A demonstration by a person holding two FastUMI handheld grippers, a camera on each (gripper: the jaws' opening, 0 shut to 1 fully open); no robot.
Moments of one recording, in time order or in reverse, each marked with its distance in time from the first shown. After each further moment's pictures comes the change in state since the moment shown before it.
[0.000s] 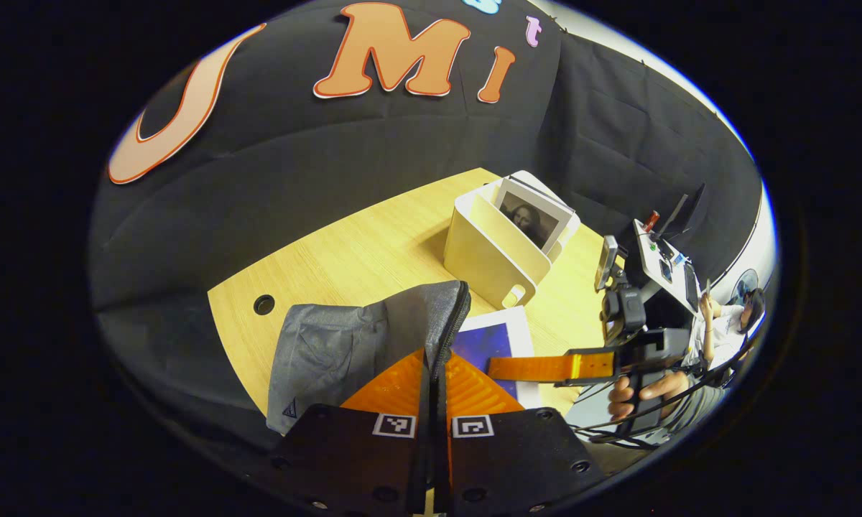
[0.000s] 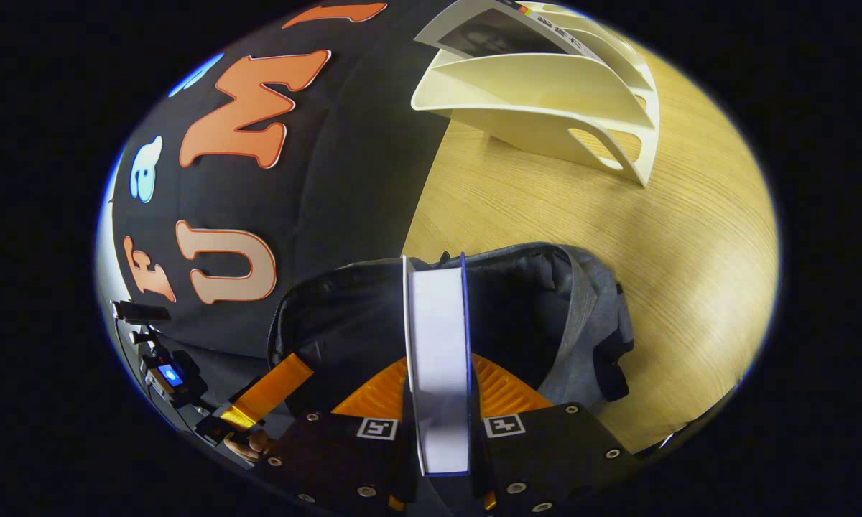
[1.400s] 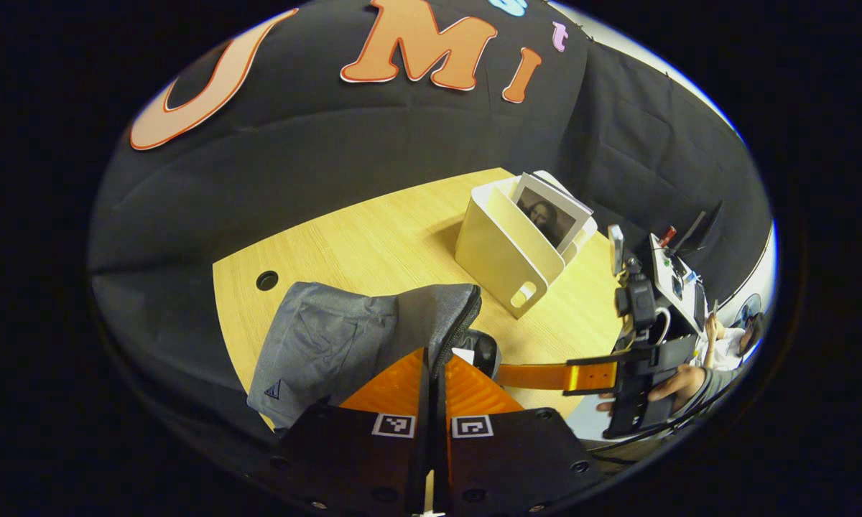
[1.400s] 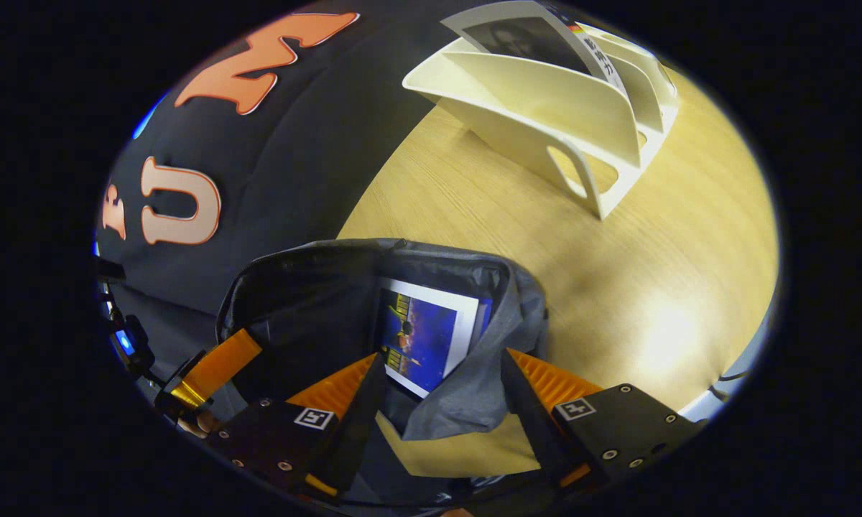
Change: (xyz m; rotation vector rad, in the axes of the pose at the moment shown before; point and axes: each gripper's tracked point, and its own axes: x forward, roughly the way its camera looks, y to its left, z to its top) left arm 0.012 -0.008 -0.030 -0.078 0.019 0.066; right arm -0.033 -0.062 0.022 -0.279 0.136 -0.281
